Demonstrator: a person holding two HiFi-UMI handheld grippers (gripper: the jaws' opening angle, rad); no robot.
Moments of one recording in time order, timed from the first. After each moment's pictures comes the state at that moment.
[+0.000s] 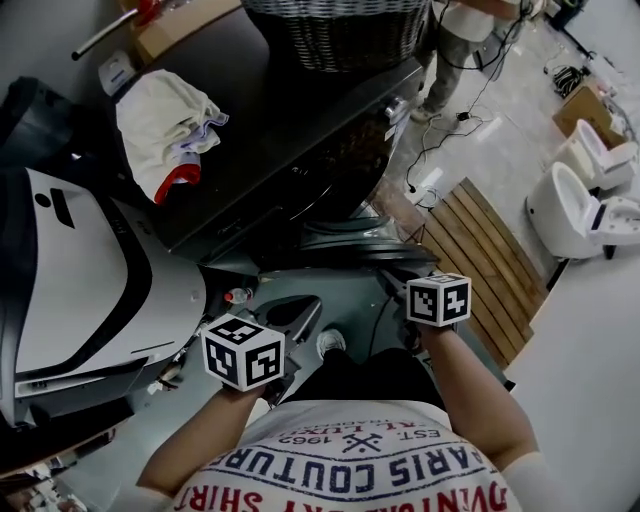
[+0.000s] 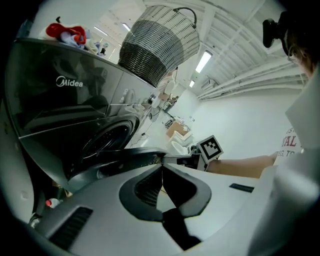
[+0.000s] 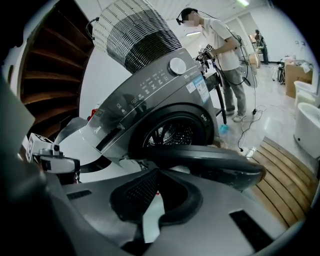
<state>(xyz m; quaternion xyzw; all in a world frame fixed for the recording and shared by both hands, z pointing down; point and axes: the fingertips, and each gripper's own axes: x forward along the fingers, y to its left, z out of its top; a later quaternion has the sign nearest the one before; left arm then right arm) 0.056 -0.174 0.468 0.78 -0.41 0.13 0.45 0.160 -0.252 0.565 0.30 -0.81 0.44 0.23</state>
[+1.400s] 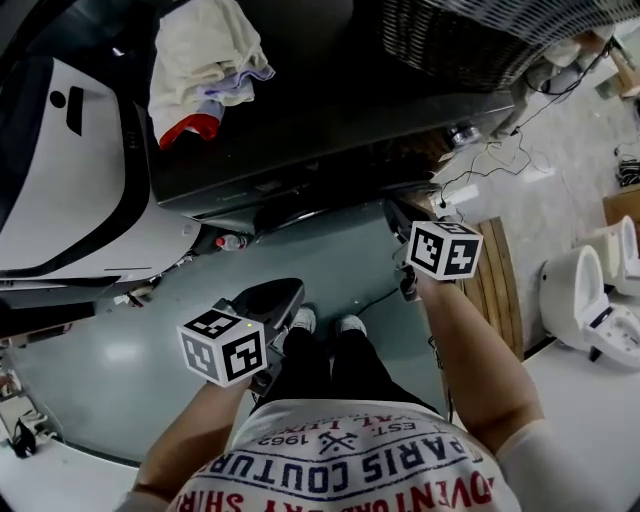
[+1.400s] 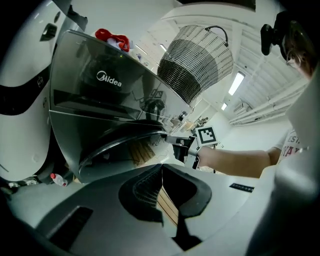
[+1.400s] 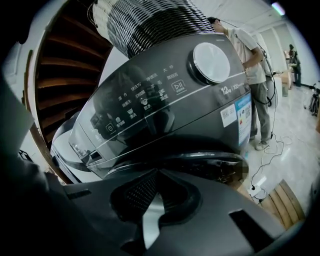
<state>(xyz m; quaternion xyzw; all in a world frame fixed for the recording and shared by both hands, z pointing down) 0.031 -0.208 0.487 0.66 -0.58 0.04 0.48 0.084 -0.414 0.561 0.22 -0.88 0.34 0.24</state>
